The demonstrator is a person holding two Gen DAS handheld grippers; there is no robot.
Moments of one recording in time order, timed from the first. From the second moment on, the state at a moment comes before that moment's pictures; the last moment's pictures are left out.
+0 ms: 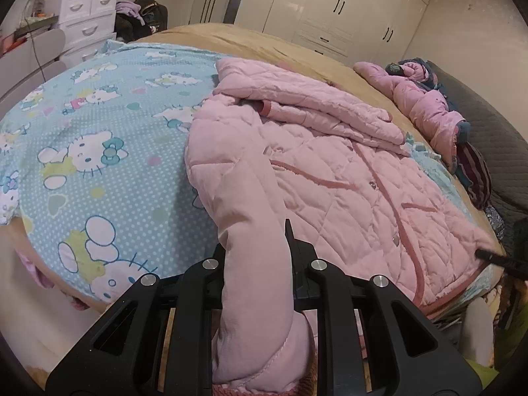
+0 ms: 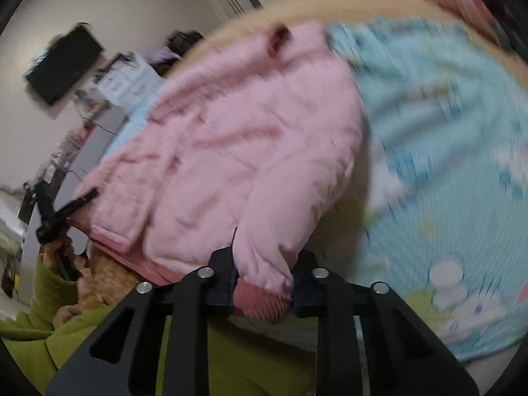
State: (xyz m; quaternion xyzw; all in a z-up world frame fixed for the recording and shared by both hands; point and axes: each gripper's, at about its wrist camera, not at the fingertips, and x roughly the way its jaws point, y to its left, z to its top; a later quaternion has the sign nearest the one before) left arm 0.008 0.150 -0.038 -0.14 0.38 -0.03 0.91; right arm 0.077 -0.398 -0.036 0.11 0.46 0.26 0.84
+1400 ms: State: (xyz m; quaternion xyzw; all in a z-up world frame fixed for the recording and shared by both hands) left arm 0.126 0.146 0.058 -0.10 0.30 -0.04 0.95; right arm 0.245 -0.390 0.068 0.21 0.26 0.30 0.89
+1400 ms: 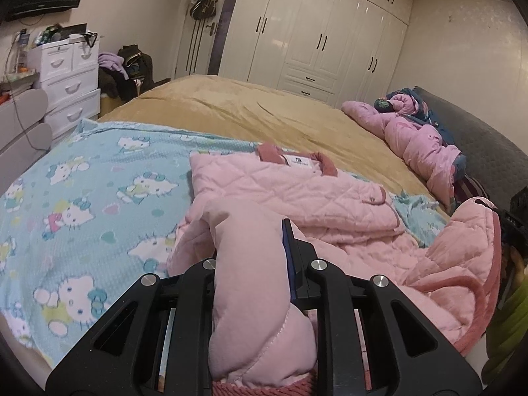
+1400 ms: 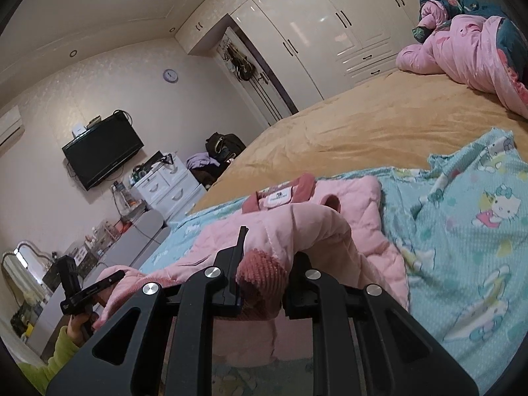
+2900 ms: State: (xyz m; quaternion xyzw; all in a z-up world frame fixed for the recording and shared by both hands) left arm 0.288 0.181 0.034 -0.13 0.38 0.01 0.91; right arm 0.427 -0.376 0.032 0.27 0.32 0.18 0.89
